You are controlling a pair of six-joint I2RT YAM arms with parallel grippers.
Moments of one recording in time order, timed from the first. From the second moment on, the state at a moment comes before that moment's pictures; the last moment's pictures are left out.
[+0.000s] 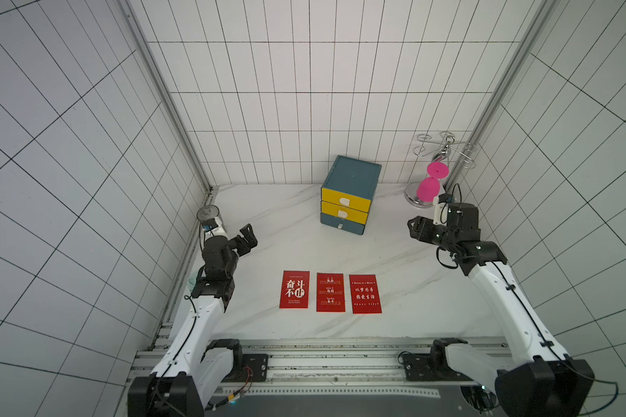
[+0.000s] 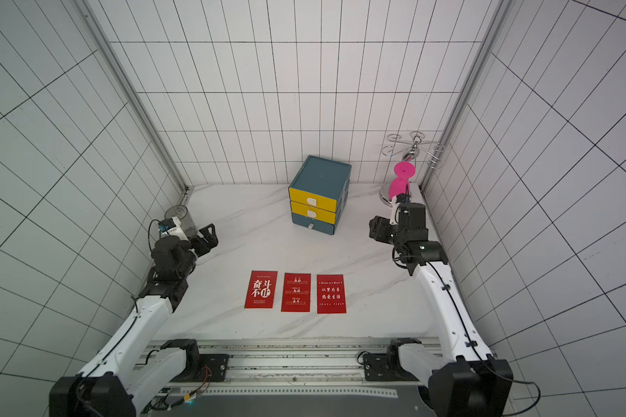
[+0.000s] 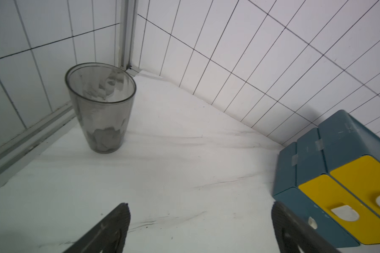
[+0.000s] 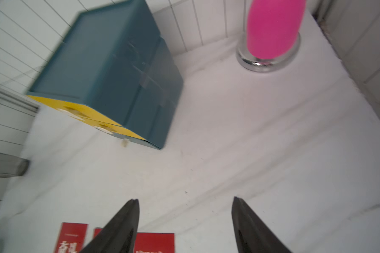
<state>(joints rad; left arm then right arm) 0.03 0.93 0.47 0.15 -0.07 -0.46 0.04 1.10 0.96 -0.53 -0.06 0.29</state>
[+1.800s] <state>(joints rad) 0.04 1.58 0.44 0.81 -0.08 -0.14 -0.01 1.54 0.40 0.73 0.13 0.05</state>
